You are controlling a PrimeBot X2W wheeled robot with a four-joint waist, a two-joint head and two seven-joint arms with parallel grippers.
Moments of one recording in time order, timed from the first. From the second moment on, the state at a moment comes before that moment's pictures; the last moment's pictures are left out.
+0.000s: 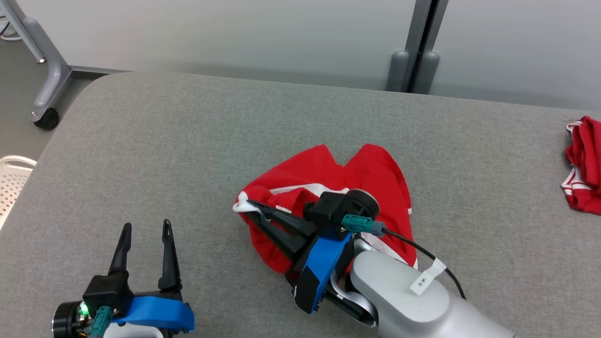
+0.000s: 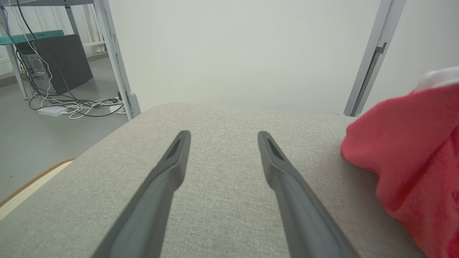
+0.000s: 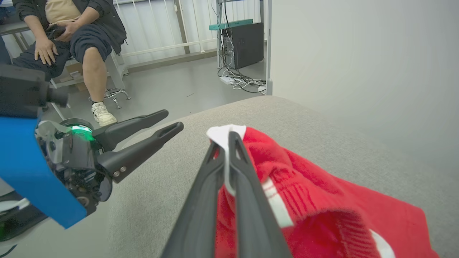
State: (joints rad) left arm -0.05 0.05 0.01 0.25 -0.10 -0.04 -0.26; right arm -0.73 -0.05 0.98 0.59 0.60 0.13 -0.24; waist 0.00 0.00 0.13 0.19
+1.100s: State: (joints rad) left arm 0.03 0.05 0.08 0.22 -0.07 -0.04 -0.26; right arm -0.15 -0.12 0.11 0.33 0.23 0.13 -0.26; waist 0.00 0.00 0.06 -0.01
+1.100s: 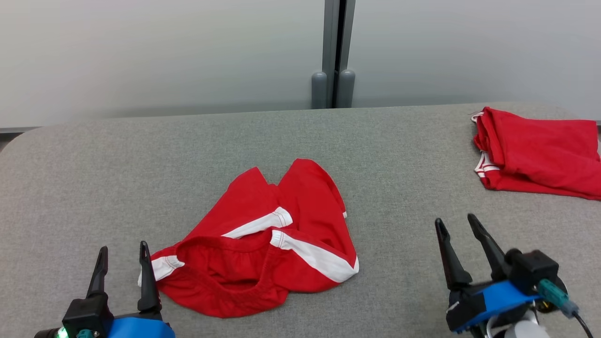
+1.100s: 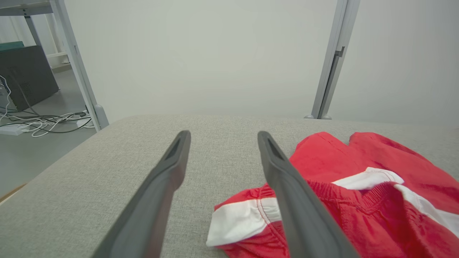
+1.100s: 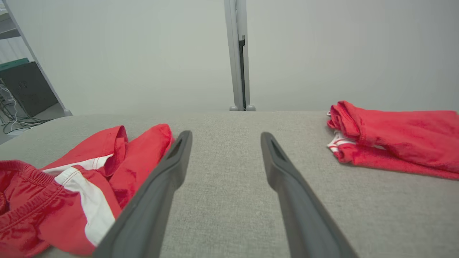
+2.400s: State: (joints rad) left arm -0.25 0.21 -0.47 0.40 -0.26 -0.13 0.23; right arm -0.09 -0.05 0.05 0.35 0.20 0.13 -0.26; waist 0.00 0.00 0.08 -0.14
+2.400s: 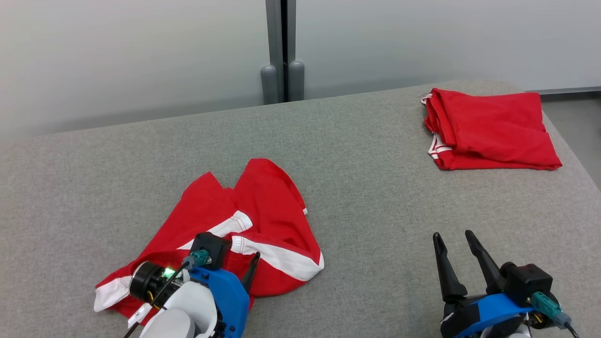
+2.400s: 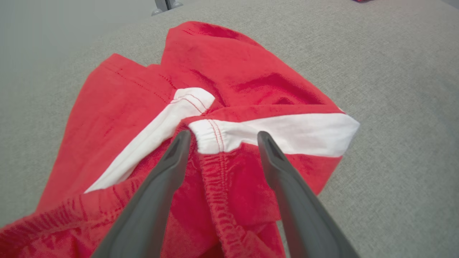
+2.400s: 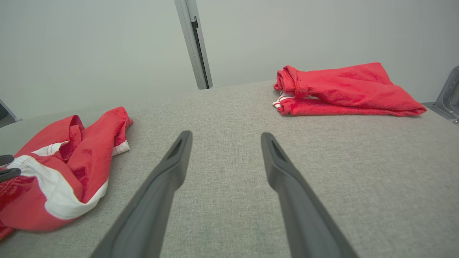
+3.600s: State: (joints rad) left arm 0.21 0.32 -0.37 0.08 -0.44 0.07 0.11; right arm -0.05 -0.05 -0.01 0.39 0.19 0.13 -0.26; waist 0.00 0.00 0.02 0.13
